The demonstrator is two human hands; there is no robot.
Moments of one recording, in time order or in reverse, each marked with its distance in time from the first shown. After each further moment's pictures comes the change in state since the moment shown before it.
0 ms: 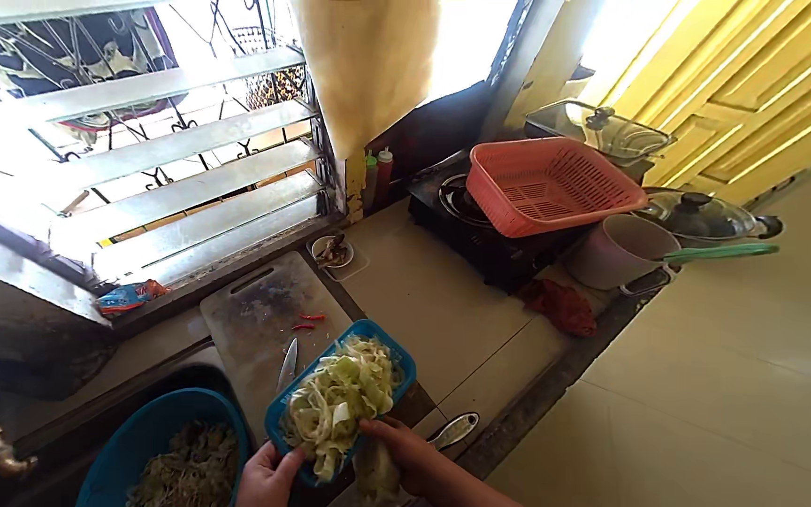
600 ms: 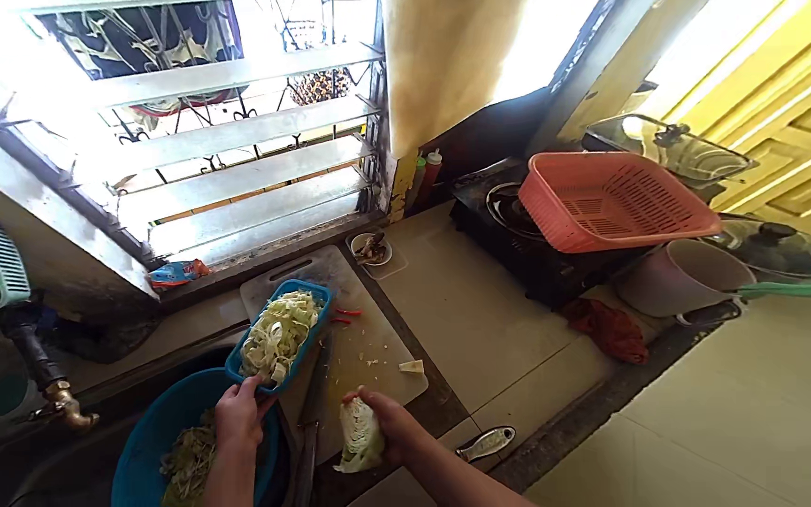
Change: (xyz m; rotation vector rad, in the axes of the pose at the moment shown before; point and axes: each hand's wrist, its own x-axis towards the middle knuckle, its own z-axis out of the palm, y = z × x) left_hand 0.119 0.016 -0.067 -0.344 0.496 -0.156; right_hand 0.069 0.002 0.048 -0.035 -0.162 -0.078
